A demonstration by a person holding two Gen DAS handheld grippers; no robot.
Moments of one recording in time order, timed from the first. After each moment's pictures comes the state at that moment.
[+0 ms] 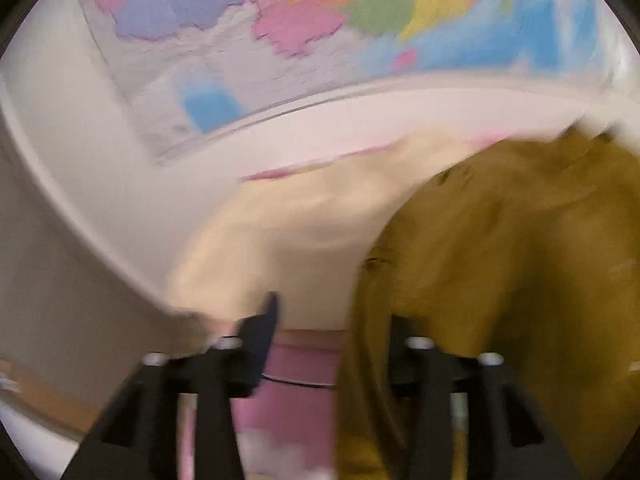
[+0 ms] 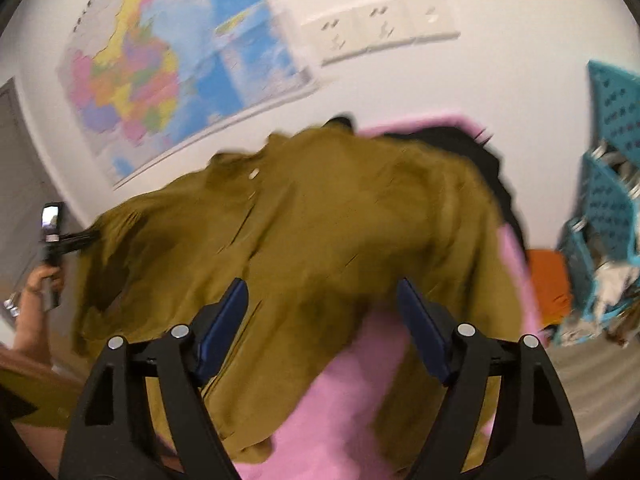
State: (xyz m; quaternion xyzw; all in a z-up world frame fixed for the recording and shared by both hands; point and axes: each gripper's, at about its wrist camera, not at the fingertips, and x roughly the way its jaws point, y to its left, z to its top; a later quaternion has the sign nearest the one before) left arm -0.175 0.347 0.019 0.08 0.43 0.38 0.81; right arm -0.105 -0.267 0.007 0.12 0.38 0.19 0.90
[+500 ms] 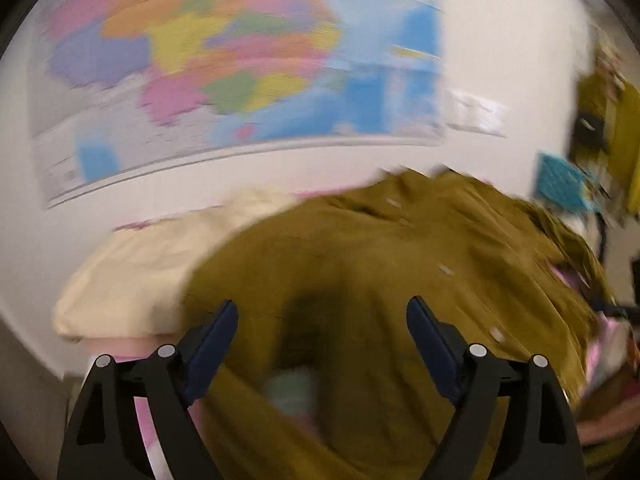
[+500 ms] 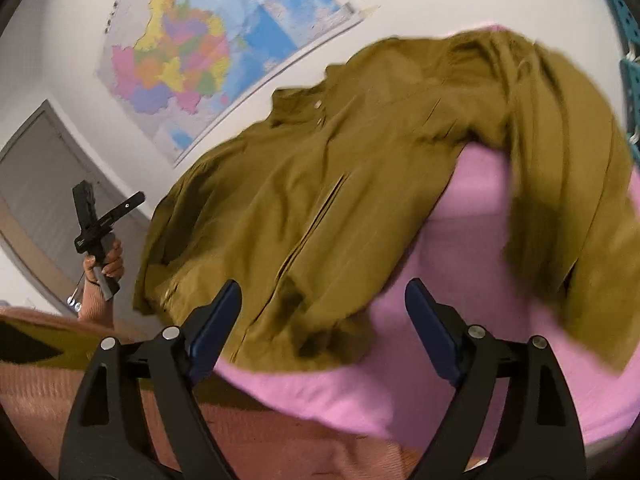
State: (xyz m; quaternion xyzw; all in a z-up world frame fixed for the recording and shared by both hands) left arm -0.249 0.249 0.045 0.00 0.30 0.08 0.95; right arm -0.190 -0.236 -0.059 0.20 0.41 0.29 0.84
